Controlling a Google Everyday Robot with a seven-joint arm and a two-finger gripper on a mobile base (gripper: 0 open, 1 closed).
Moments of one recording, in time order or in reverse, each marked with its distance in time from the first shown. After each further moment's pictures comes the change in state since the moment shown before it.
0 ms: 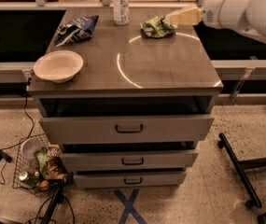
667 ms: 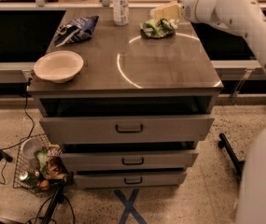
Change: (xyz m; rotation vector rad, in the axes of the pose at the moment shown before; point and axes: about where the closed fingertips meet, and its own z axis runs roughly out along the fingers) arm 0.002 -0.004 0.092 -0.019 -0.023 0.039
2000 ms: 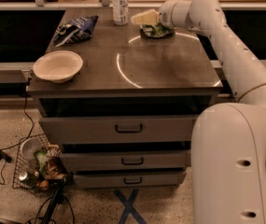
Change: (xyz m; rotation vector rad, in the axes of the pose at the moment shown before) arm 0.028 0.041 0.096 -0.148 0.013 0.082
